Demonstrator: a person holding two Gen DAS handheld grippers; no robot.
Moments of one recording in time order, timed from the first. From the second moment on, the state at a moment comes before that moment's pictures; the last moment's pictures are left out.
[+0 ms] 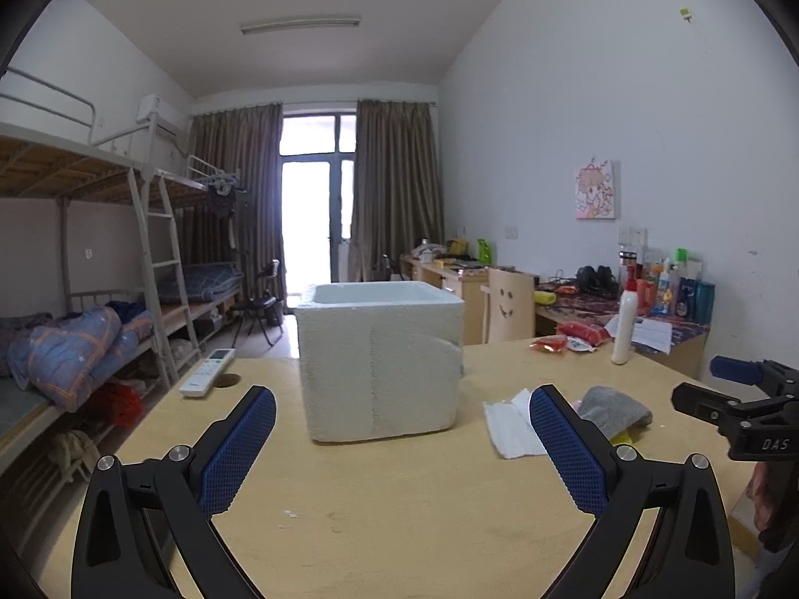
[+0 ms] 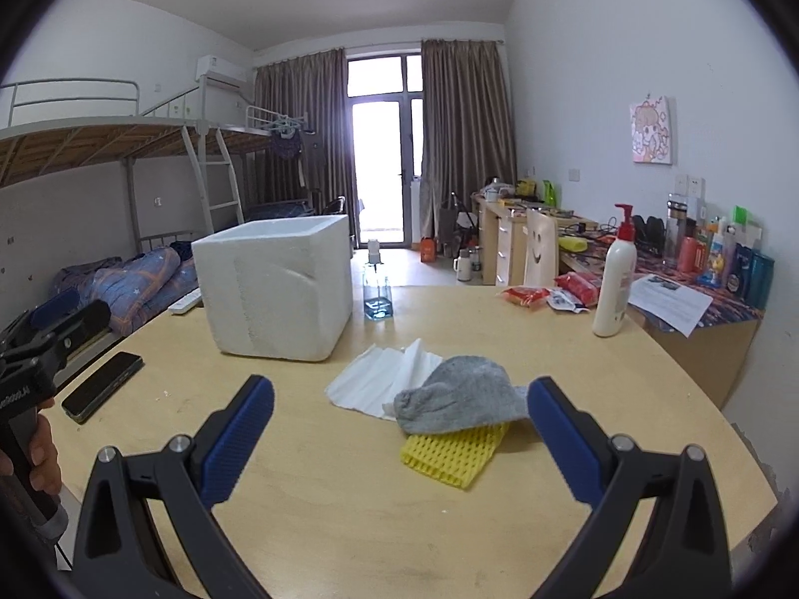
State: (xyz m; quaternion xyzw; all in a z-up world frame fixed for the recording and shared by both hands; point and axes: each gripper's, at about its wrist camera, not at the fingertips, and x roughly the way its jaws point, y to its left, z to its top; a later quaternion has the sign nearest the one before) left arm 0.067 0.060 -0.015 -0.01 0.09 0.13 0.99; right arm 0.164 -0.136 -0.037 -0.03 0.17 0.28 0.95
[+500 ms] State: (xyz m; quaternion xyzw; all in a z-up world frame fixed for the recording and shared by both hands) left arm 0.096 0.031 -0.014 0.00 0.11 0.06 0.99; right arm 0.176 -0.177 -0.042 -0.01 0.18 0.23 0.96
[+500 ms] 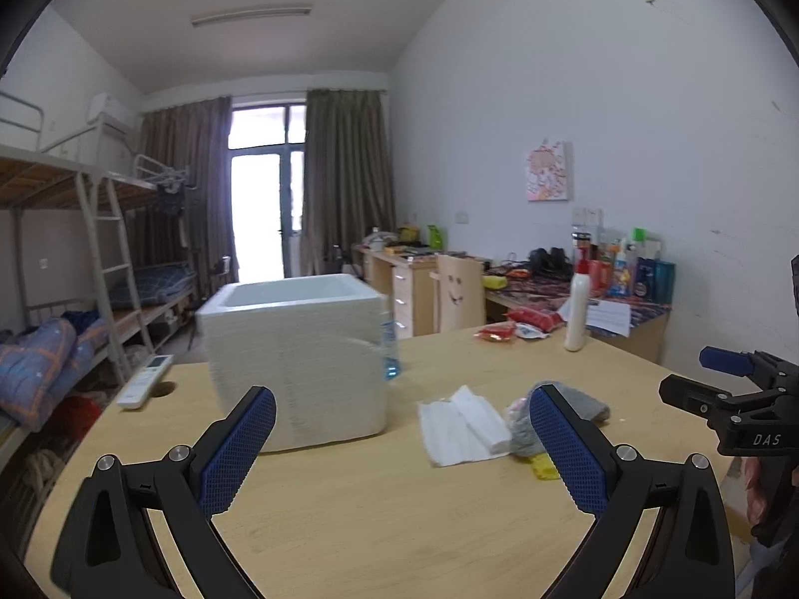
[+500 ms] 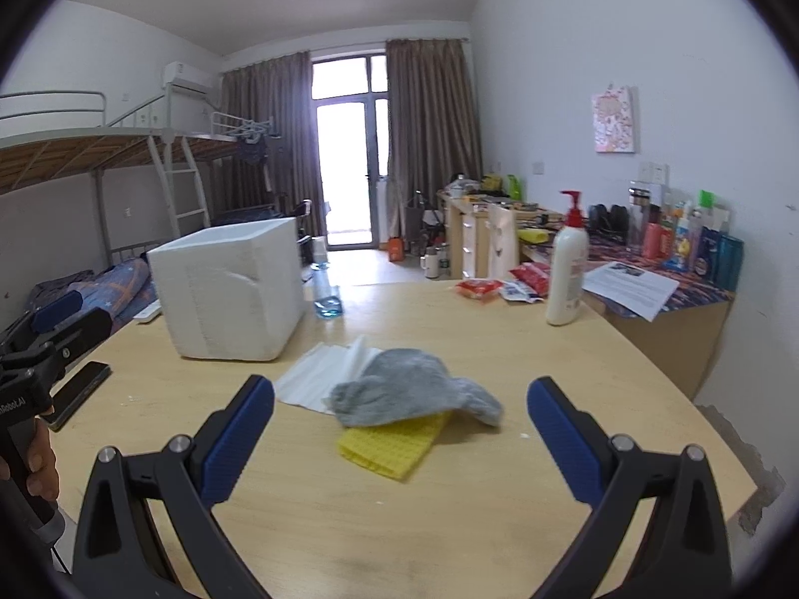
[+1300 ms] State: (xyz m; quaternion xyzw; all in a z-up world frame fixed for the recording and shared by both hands) left arm 0.206 -0.015 -0.032 0.01 0.20 -0.04 0.98; right arm 0.248 -0.186 -0.060 -0.02 0.25 0.23 0.94
